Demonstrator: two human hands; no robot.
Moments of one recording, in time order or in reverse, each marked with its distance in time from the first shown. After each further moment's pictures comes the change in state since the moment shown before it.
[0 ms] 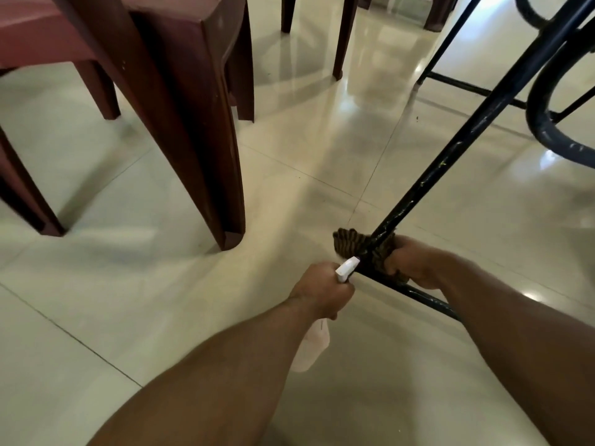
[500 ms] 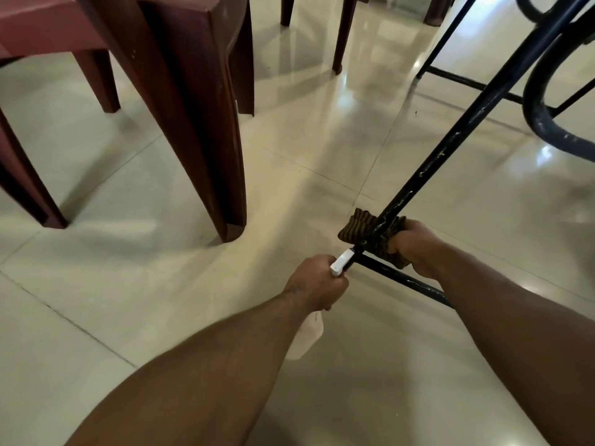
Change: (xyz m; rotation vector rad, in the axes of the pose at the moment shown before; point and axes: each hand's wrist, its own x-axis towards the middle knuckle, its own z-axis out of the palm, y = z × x) left_hand -0.010 -0.011 -0.003 0.036 0.020 0.058; right_hand -0.013 -0.004 0.008 0.160 0.271 0.009
